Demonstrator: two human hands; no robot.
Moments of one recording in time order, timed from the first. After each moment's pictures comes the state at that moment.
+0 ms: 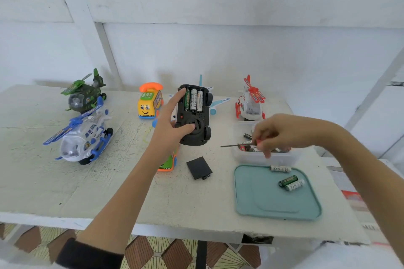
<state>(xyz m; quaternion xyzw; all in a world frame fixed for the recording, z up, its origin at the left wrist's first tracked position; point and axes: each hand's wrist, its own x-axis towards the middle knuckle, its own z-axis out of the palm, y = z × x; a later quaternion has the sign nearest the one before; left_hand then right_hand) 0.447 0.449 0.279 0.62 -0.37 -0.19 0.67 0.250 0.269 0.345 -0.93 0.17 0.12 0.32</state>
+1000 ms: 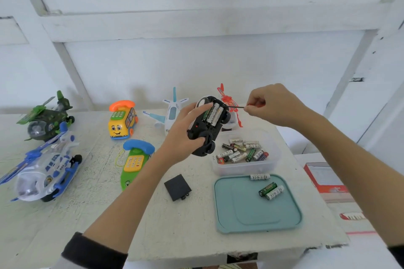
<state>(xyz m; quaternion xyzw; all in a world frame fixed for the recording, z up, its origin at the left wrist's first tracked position) 0.427 0.375 0.286 0.63 -0.57 -0.16 0.50 0.249 0.226 0.367 -0.92 0.29 -0.21 0.14</state>
